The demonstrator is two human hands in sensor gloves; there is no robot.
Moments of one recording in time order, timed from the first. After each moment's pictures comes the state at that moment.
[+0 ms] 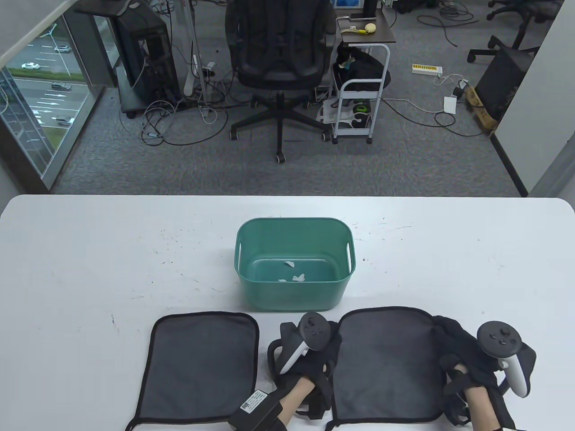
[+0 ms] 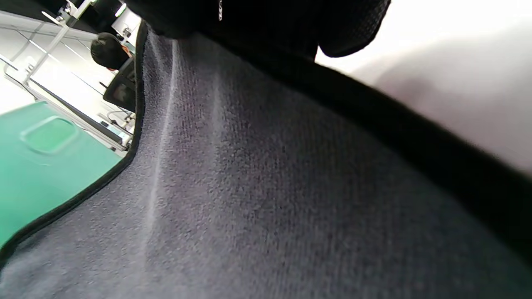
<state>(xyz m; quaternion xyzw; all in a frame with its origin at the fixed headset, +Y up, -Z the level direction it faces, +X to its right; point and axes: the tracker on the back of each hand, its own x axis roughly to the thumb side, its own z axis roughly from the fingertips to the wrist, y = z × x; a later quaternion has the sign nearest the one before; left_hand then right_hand) 0.004 -0.783 -0.326 -0.15 -0.06 0.23 0.96 0.345 -0.765 -0.296 -0.14 0.09 0.91 0.39</state>
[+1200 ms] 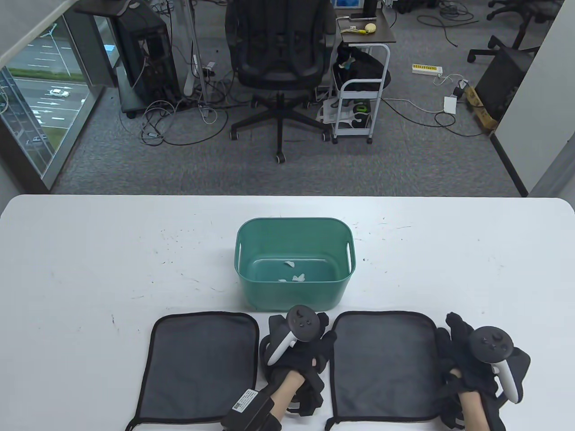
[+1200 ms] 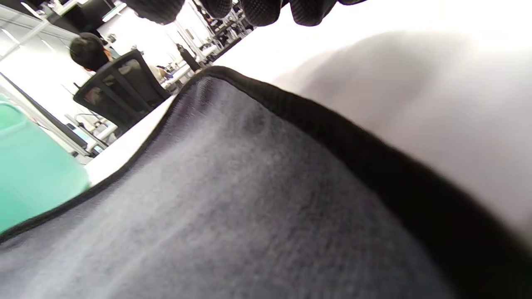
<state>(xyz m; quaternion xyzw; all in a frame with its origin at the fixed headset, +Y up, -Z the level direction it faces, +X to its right) -0.023 -0.778 -0.331 -0.20 -0.08 0.30 0.93 0.341 -0.762 -0.280 -0.17 0.05 0.93 0.33</state>
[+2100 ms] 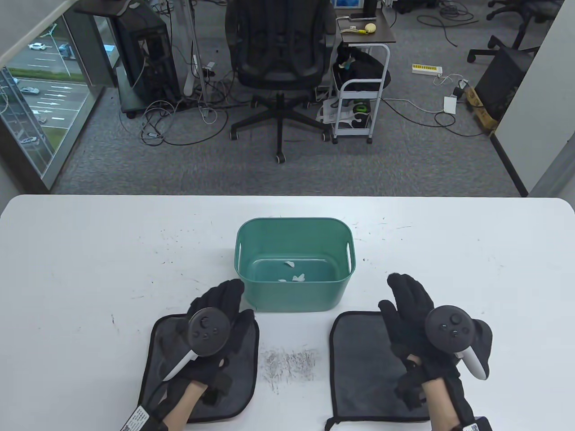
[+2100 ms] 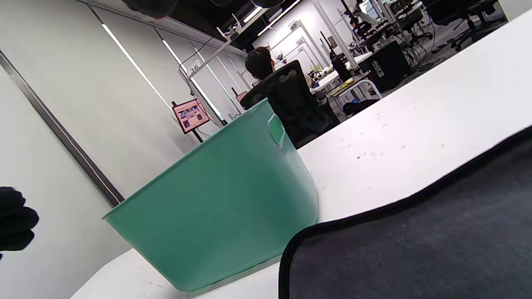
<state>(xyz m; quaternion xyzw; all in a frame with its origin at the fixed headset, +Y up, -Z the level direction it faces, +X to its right) -0.187 -0.641 -0.287 0.06 -0.07 0.14 0.99 0.220 -0.658 -0.294 0.08 -0.03 0.94 0.33</state>
